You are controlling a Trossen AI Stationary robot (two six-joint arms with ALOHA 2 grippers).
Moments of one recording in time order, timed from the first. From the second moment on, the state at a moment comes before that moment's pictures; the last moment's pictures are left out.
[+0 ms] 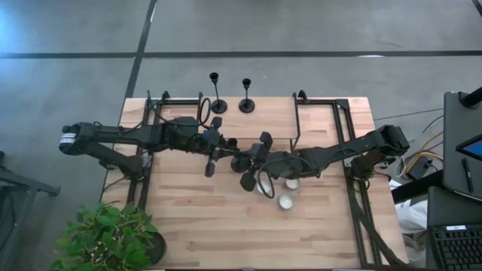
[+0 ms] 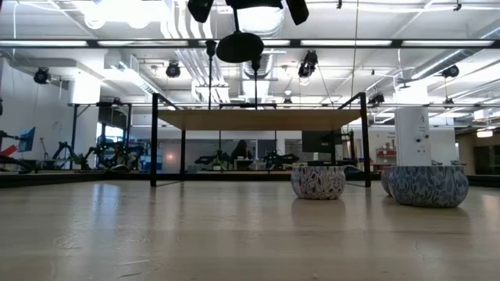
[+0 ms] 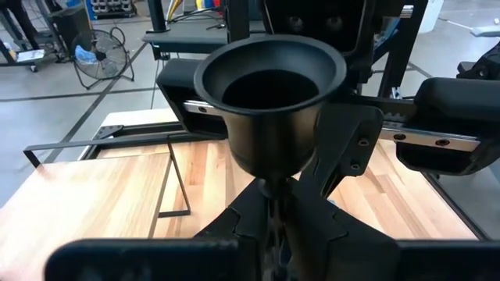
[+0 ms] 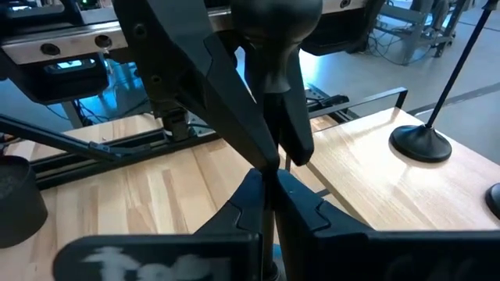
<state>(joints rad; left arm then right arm) 0.02 1.20 1.06 -0.08 0.08 0.07 0.23 1.63 1.30 -0.02 0.59 0.28</state>
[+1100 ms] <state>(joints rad) 0.06 0.91 0.83 -0.02 -0.04 -0.03 0.25 1.44 1.30 -0.31 0.79 0.28</state>
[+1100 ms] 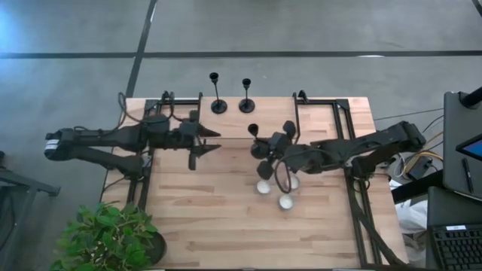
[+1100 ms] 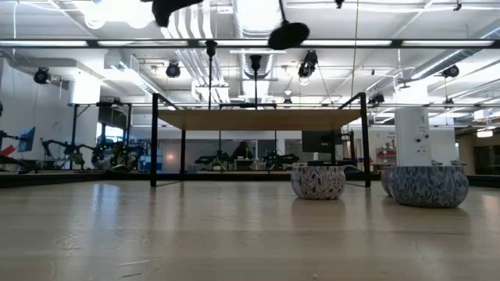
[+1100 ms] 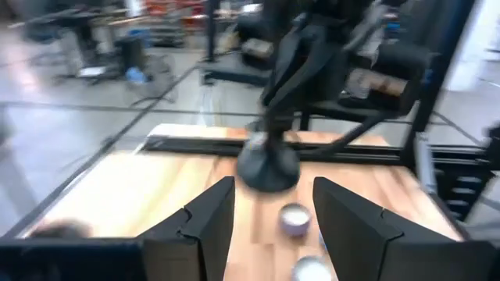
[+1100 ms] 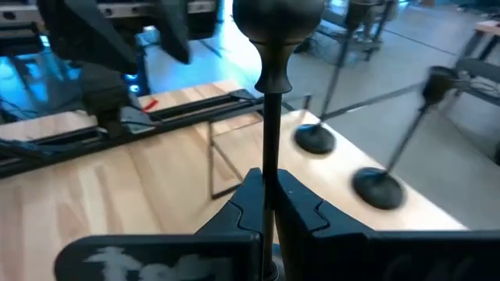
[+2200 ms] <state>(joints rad) 0.06 0.27 0.01 0.26 0.08 0.14 0.24 1.37 1.29 -0.46 0.87 0.31</state>
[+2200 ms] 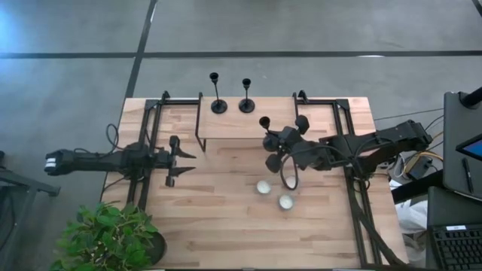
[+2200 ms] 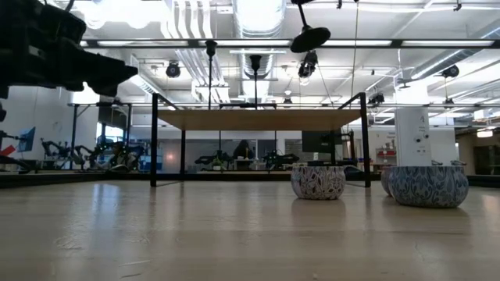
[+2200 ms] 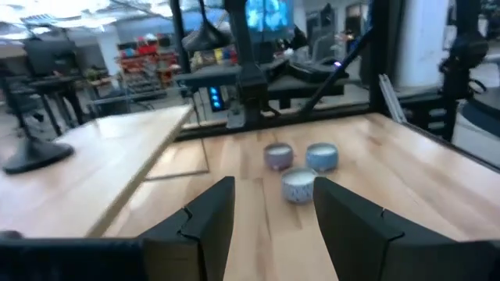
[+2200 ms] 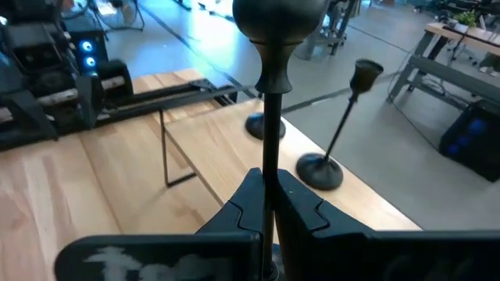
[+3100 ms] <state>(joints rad) 0.06 0.09 0.01 0.07 -0.08 0.22 0.19 1.33 1.28 -0.49 0.91 0.25</state>
